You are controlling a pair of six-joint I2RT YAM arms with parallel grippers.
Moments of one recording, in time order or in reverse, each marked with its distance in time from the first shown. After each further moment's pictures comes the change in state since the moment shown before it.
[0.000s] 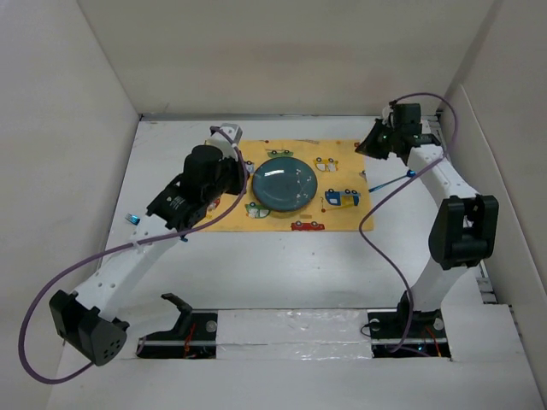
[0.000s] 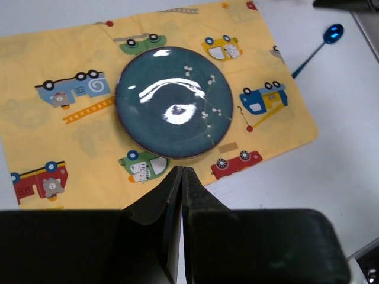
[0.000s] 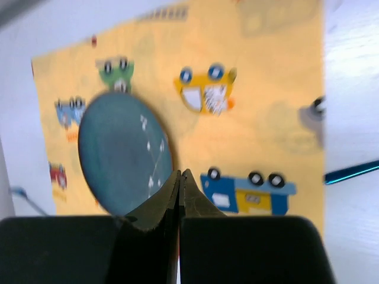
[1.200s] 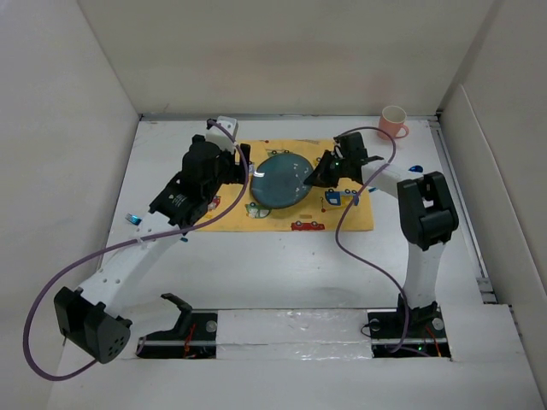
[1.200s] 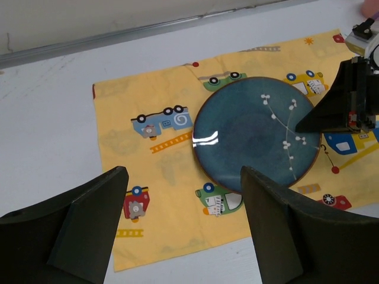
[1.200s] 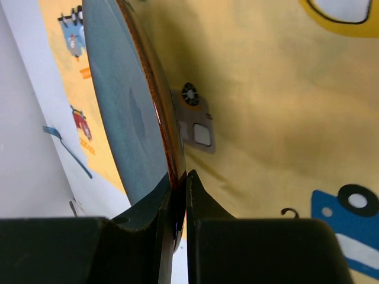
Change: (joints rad) left arm 0.018 0.009 -0.018 0.123 -0.219 0.216; right arm 0.227 0.242 -0.106 0.277 -0.180 0.260
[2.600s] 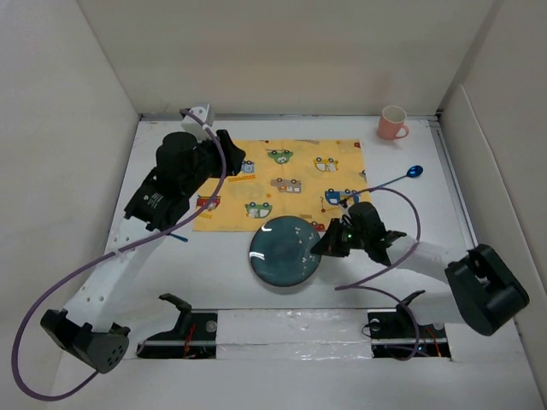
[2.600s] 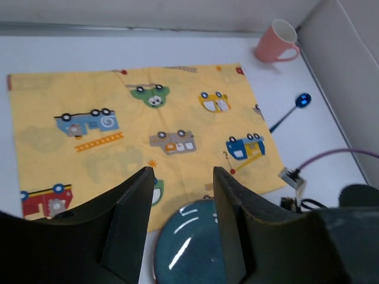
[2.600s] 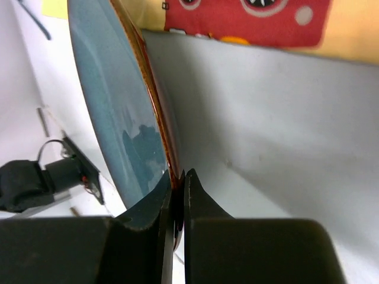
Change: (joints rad) left arm 0.060 -0.055 0.118 -0.124 0.292 -0.296; right arm 0.242 -0.626 -0.917 0.353 0.047 0.095
